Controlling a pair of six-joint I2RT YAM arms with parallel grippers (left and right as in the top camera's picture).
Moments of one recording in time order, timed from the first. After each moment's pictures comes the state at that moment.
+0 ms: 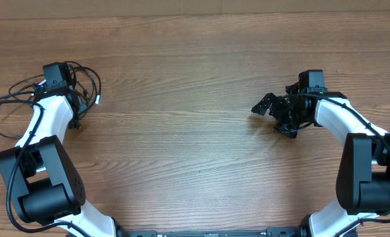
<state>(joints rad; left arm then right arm) 0.29 1.84 1.19 -0.54 -0.39 -0.47 -0.02 1.81 1.04 -0.57 -0.48 0.50</state>
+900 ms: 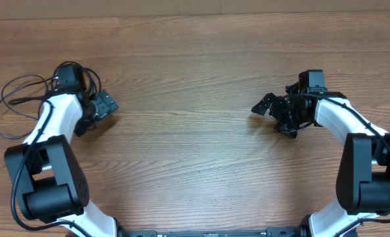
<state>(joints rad) 0.20 1.84 1.18 -0.66 -0.02 -0.47 -0.02 1.81 1.04 -0.57 -0.48 0.50</state>
